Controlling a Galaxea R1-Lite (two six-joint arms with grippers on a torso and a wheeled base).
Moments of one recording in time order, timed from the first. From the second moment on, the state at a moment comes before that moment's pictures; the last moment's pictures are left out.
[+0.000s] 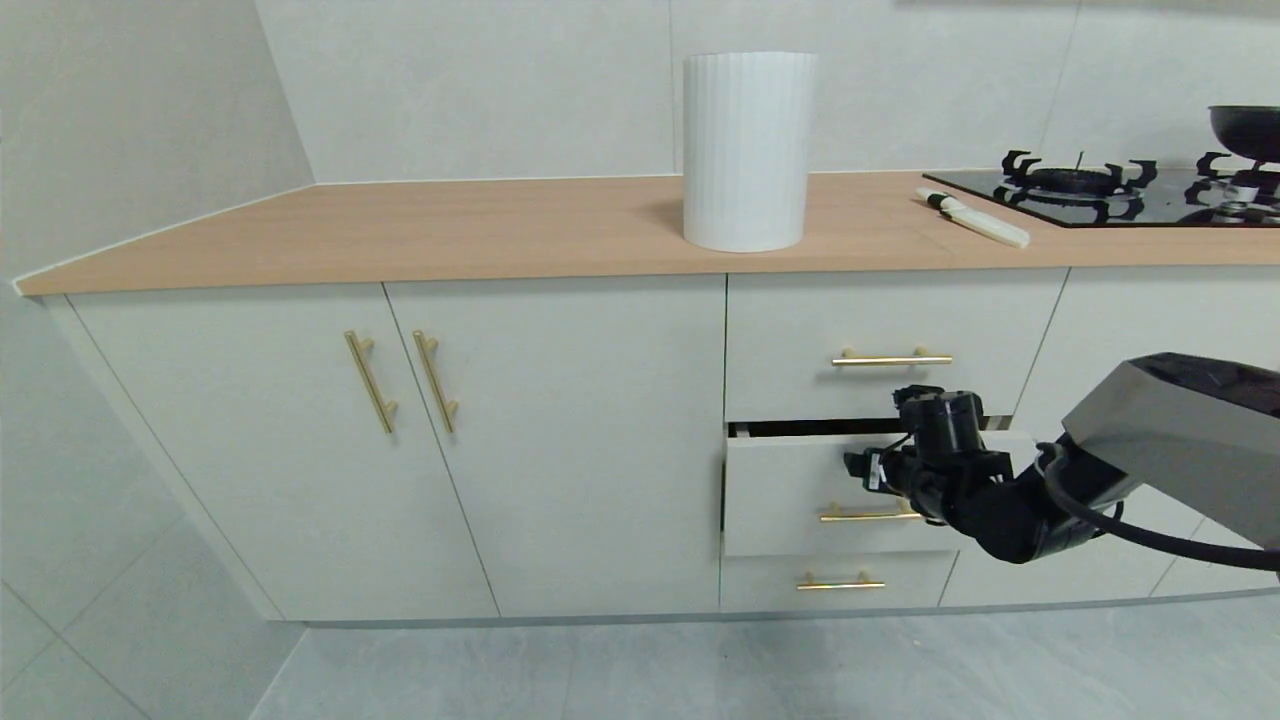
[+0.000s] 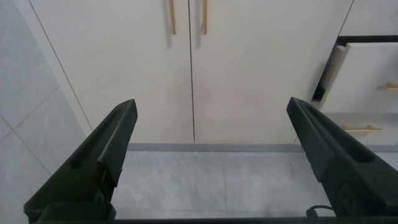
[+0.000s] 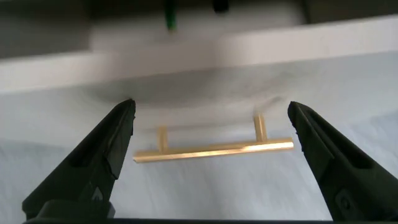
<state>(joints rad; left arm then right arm) 0.00 0.00 0.00 0.00 0.03 0.00 0.27 2.33 -1.09 -0.76 -0.29 0.26</state>
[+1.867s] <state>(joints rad) 0.00 0.00 0.00 0.00 0.03 0.00 0.20 2.34 -1.04 -0.91 -0.29 0.26</state>
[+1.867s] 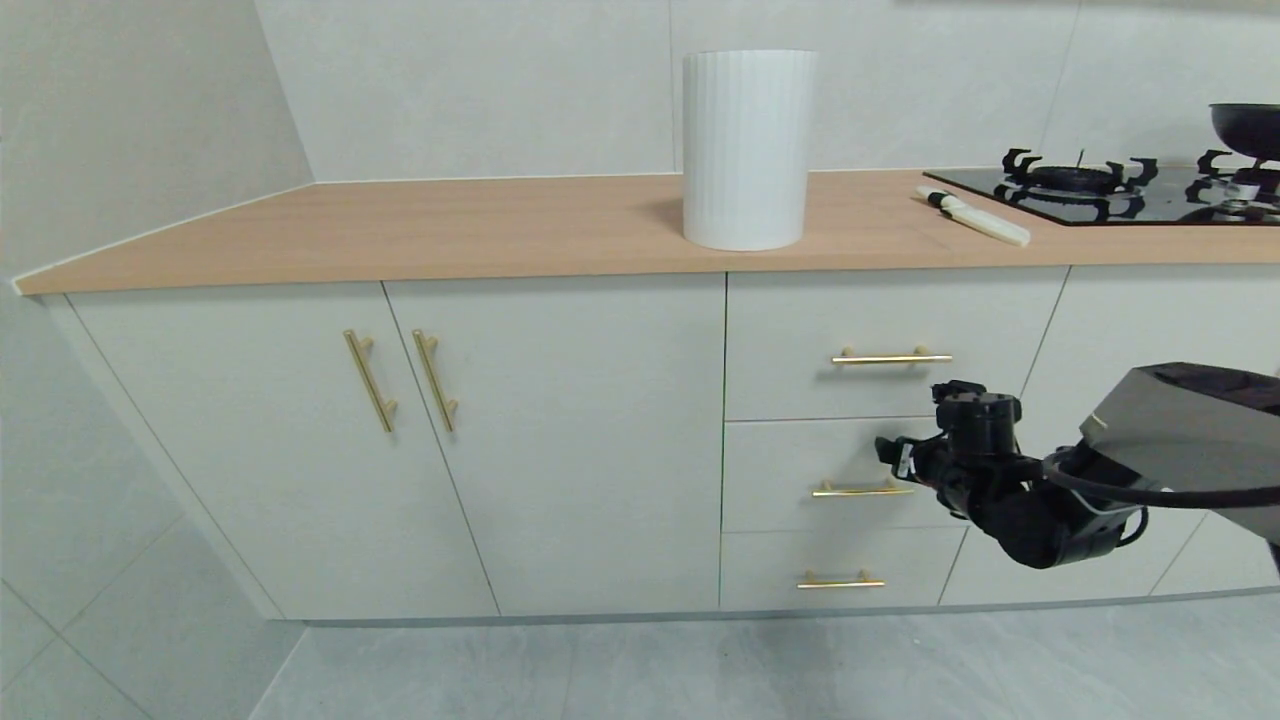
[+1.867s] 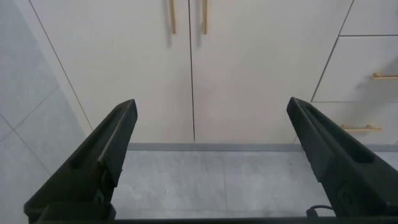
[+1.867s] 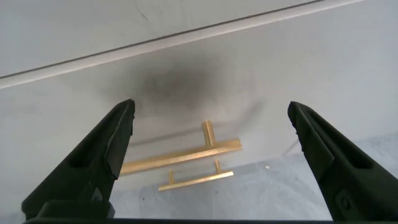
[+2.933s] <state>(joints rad) 0.00 0.00 0.00 0.00 0.03 0.00 0.18 0.70 -0.44 -0.39 -0.30 -0.02</state>
